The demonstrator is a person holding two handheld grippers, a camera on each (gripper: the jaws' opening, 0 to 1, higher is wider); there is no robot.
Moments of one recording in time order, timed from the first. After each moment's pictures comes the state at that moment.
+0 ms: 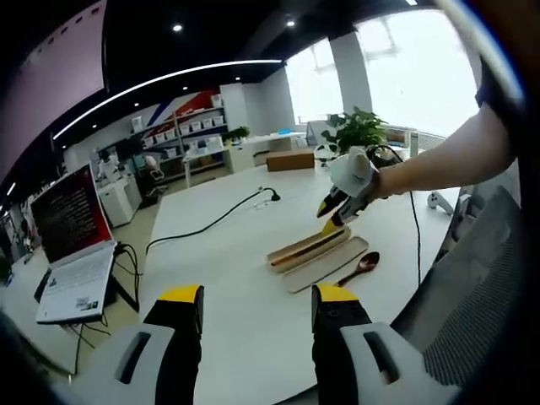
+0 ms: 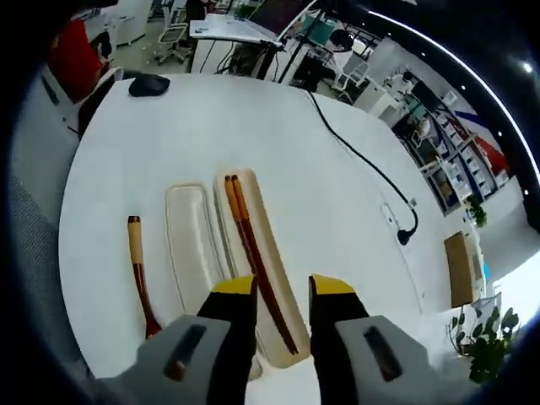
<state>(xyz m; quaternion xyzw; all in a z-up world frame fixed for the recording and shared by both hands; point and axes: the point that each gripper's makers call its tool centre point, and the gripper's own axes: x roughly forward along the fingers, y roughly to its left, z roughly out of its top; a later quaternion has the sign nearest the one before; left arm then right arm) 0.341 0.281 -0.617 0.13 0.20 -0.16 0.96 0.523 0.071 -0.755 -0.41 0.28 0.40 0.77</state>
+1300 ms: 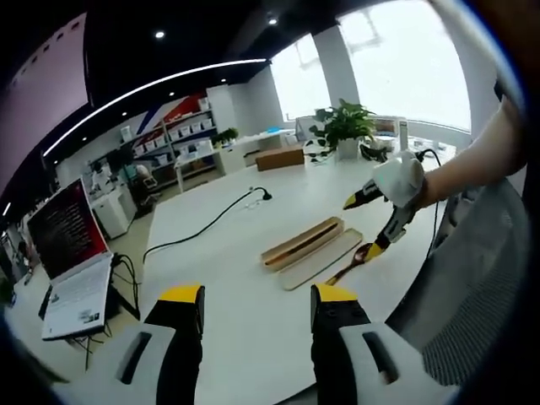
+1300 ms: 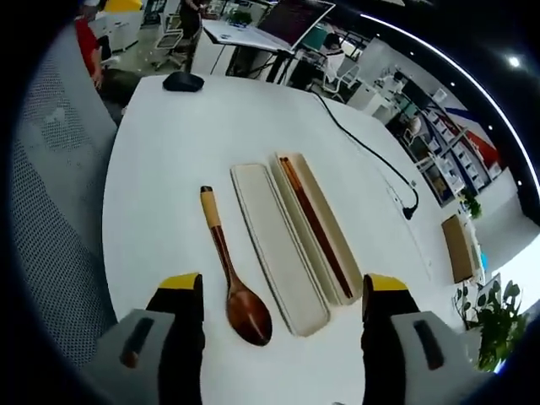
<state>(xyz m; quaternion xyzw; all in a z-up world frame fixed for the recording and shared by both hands) 0.336 0.274 -0.623 0.18 0.20 -0.18 0.95 0.423 0.051 -0.763 -0.41 0.27 0.40 0.78</state>
